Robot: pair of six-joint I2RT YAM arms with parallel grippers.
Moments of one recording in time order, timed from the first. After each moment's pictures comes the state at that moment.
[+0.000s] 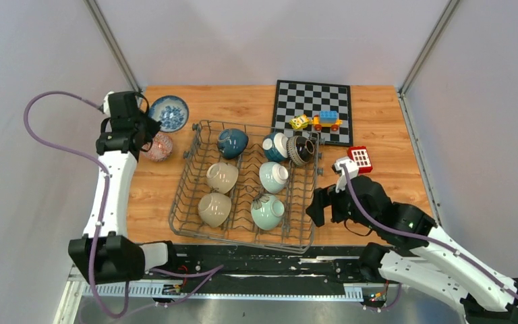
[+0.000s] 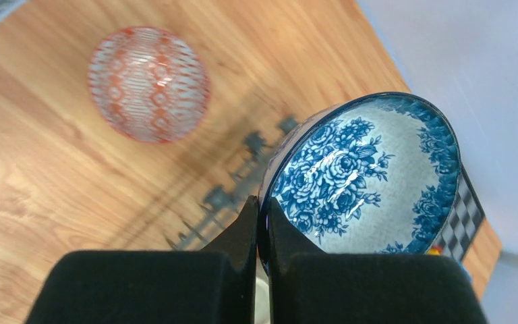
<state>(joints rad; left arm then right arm) 0.05 1.20 1.28 -0.66 -0.13 -0.77 0.91 0.63 0.84 -0.81 0.19 0.44</state>
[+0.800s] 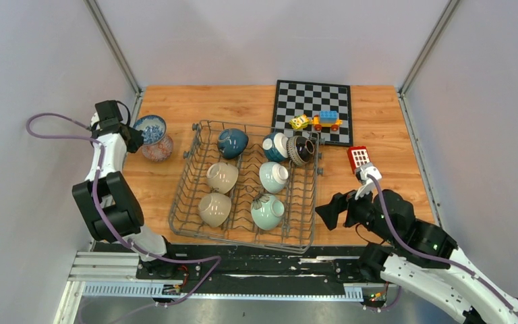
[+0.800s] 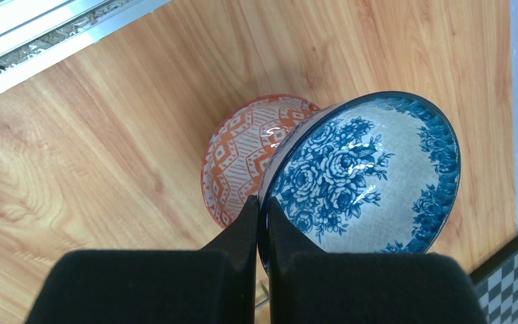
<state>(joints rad) 0.39 1.56 1.22 -0.51 -0.05 -0.80 0.91 0.36 0.73 -0.77 0.22 0.42</state>
